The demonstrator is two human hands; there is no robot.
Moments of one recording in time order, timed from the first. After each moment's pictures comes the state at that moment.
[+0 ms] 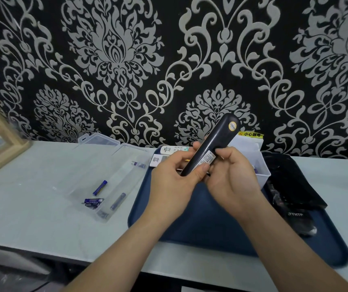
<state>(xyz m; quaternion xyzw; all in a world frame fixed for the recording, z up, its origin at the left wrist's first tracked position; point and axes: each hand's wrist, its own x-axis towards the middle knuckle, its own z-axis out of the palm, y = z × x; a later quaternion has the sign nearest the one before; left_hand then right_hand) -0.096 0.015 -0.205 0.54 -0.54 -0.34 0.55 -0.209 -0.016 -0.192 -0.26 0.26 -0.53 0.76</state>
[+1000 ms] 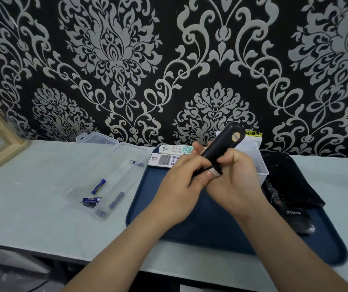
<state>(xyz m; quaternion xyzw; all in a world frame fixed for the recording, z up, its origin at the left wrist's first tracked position) -0.097 0.017 -0.208 0.51 -0.71 -0.24 0.42 -0.217 -0.013 -0.191 -0.17 0.22 -0.52 0.81</state>
